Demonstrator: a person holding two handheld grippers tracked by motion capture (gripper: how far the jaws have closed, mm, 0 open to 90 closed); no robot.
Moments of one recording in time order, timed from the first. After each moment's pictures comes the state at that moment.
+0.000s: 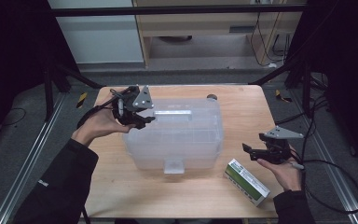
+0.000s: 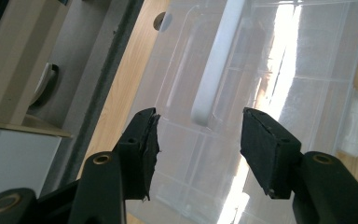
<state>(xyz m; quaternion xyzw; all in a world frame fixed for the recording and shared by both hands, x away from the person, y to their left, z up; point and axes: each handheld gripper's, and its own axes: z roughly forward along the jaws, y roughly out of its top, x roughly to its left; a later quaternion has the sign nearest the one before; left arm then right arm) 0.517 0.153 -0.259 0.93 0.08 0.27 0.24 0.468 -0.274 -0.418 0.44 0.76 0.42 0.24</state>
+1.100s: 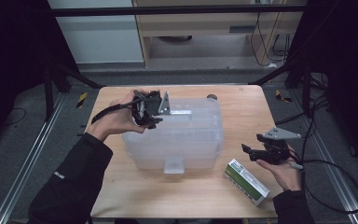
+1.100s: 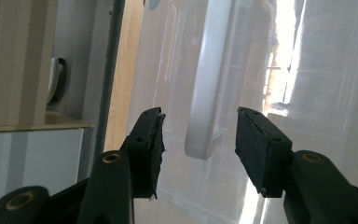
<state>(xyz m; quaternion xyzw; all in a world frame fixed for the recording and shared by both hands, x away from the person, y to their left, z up) 0.527 0.112 -0.273 0.95 0.02 0.29 0.13 0.468 -0.271 -0.420 0.43 0.77 0.41 0.24</state>
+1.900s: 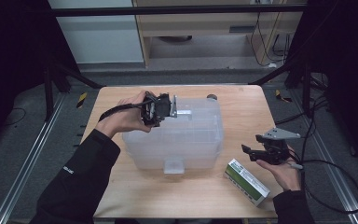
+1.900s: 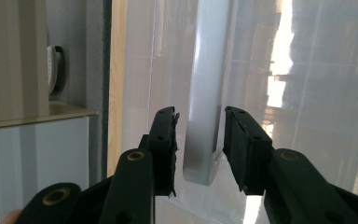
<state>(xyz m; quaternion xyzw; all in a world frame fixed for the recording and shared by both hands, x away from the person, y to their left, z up) 0.537 0.092 -0.285 0.95 -0.01 0.30 0.07 0.468 -0.271 -0.421 0.43 0.77 0.40 0.24</state>
